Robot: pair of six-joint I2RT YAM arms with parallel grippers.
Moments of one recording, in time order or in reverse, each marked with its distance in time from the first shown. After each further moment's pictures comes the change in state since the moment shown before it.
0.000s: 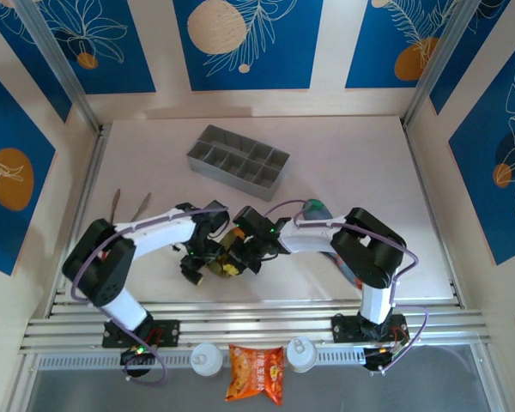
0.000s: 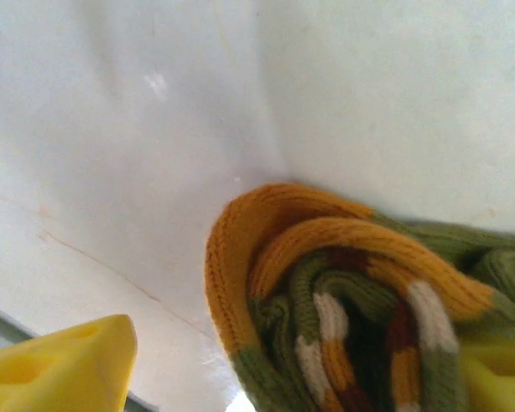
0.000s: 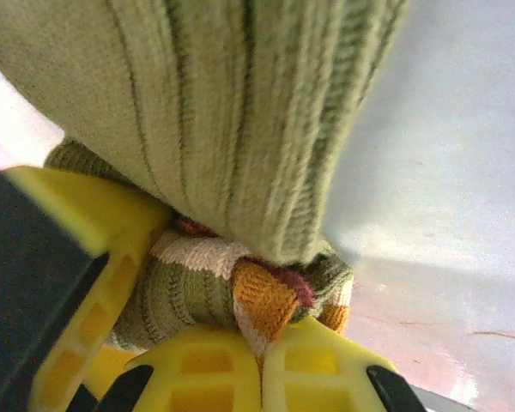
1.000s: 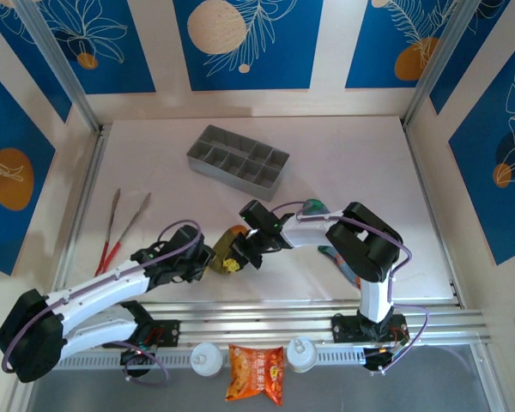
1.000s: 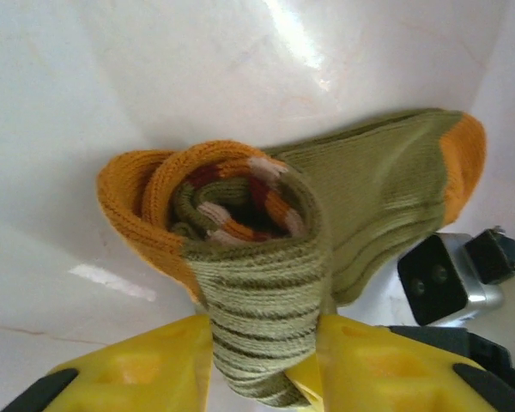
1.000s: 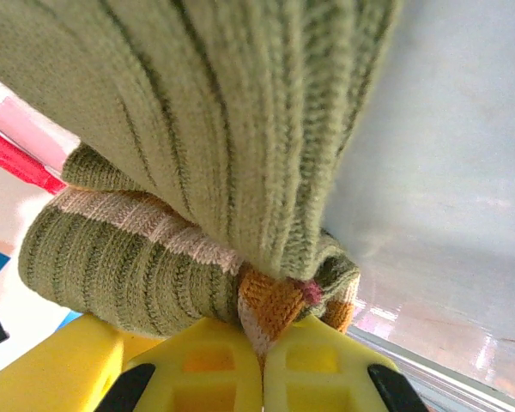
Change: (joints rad) left arm -0.082 -0.547 -0.437 0.510 -0.123 -0.005; right arm -0.070 0.046 -0.017 0.079 -0.159 0.021
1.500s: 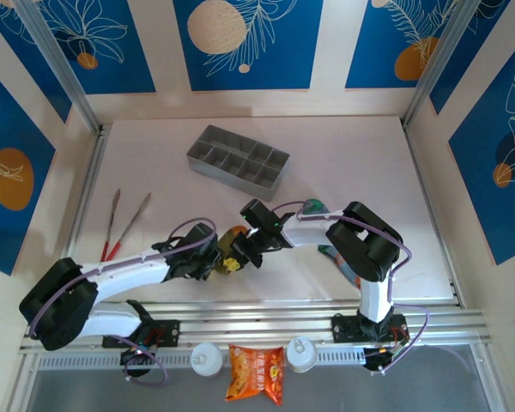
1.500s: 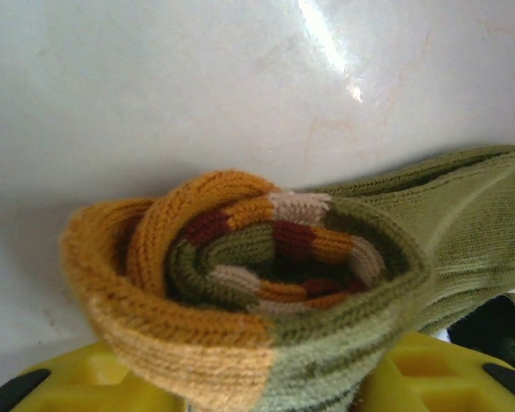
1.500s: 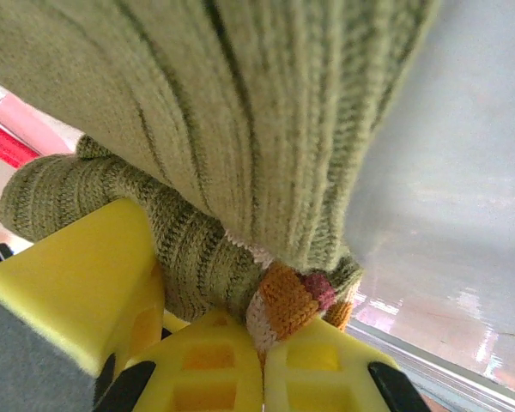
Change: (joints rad) left arm -0.017 0.266 0.040 0.117 -0.018 -0.019; right arm -0.011 0.006 0.000 -0.002 -0.019 -0.009
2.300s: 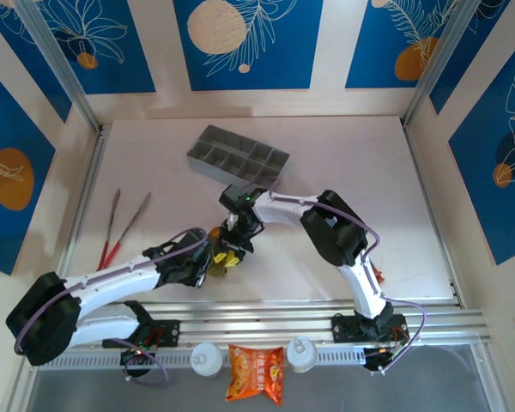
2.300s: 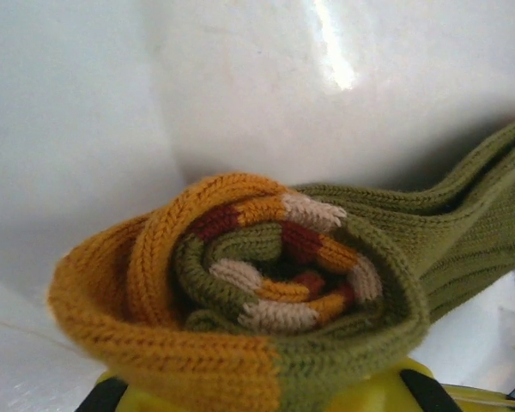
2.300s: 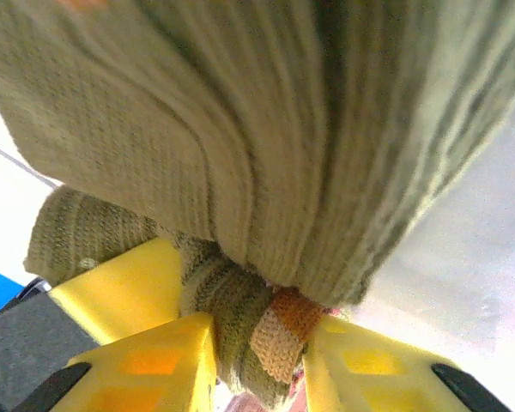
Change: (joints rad) left arm -0.008 -0.122 -0.034 -0.148 -0.025 -0.274; right arm -0.004 0.259 0.518 -0.610 -0.021 -0.683
